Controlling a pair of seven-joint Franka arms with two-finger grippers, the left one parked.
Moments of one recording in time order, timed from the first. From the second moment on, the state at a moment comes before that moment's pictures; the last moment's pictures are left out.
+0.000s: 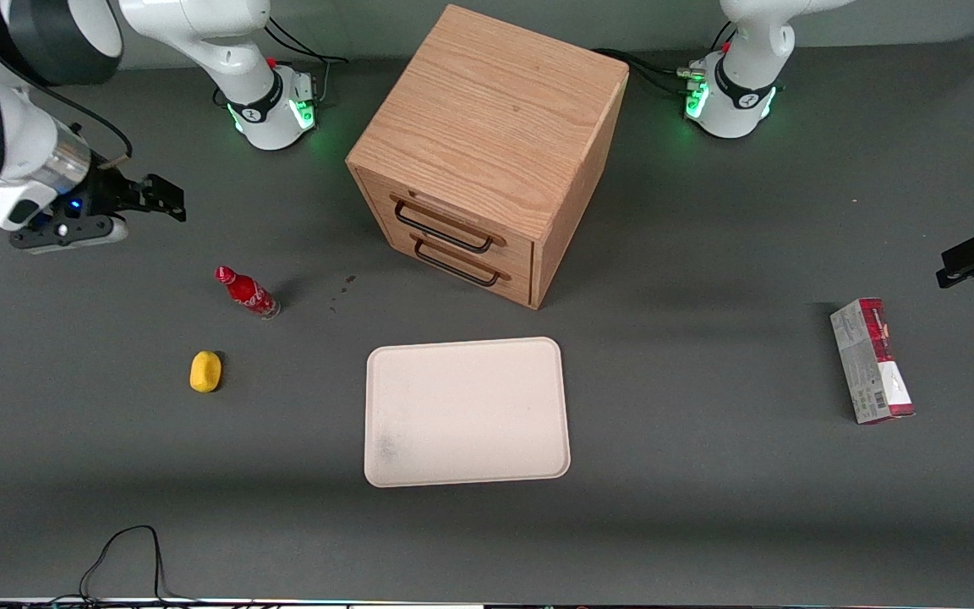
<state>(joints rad) 0.02 -0.24 0.02 -2.16 0.00 1.82 -0.07</state>
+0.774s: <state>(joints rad) 0.05 -0.11 0.02 -2.39 0.01 2.27 -0.05</state>
